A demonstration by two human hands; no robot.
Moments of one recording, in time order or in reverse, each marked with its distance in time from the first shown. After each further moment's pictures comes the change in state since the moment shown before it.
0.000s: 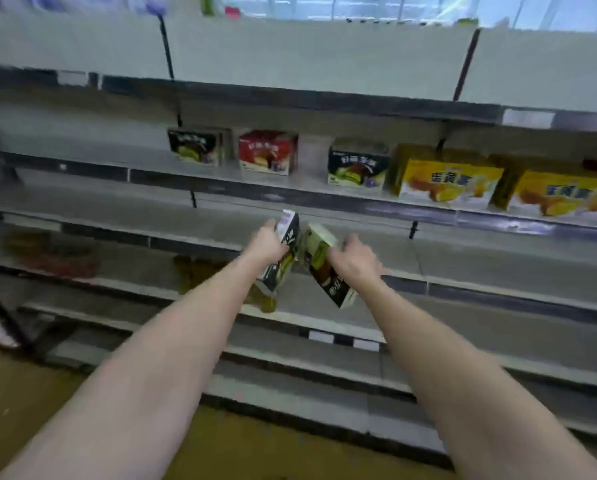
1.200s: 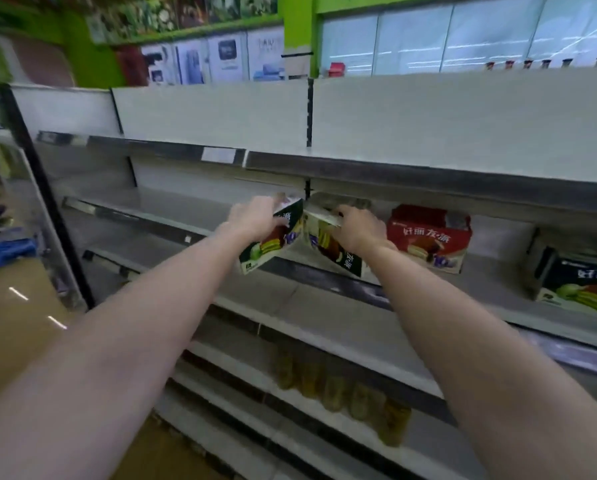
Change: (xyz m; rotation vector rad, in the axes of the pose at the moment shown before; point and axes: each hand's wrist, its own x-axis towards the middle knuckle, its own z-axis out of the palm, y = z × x) left_hand 0.266 -0.155 -0.322 0.623 0.350 0.059; right_hand 0.236 -0.396 0.118 -0.190 0.026 -0.599
